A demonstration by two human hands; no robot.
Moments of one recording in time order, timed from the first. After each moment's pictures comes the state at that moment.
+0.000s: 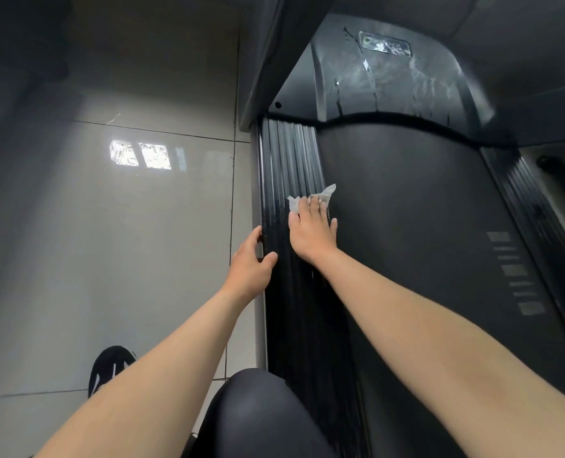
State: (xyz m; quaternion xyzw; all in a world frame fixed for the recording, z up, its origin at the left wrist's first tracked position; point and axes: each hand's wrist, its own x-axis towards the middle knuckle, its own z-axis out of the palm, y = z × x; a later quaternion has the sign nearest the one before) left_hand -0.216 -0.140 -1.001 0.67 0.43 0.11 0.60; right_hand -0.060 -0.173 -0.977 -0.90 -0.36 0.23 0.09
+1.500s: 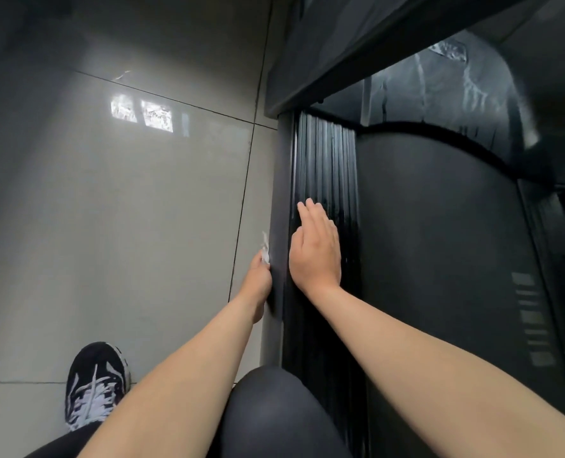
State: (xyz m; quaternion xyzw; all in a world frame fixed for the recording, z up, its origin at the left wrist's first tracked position) left_hand -0.194 -0.119 -1.061 0.34 0.49 0.09 0.80; right_hand -0.097 -0.147 -1.003 -0.88 -0.44 0.08 0.18
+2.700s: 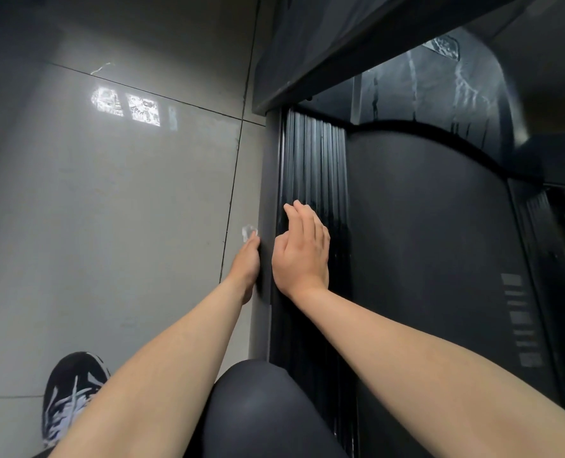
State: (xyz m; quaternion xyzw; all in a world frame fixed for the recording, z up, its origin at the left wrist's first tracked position) left_hand -0.164 -0.084 -1.089 0.33 0.49 0.08 0.80; right_hand -0.100 -0.140 -0.999 -0.89 -0.43 0.05 0.15
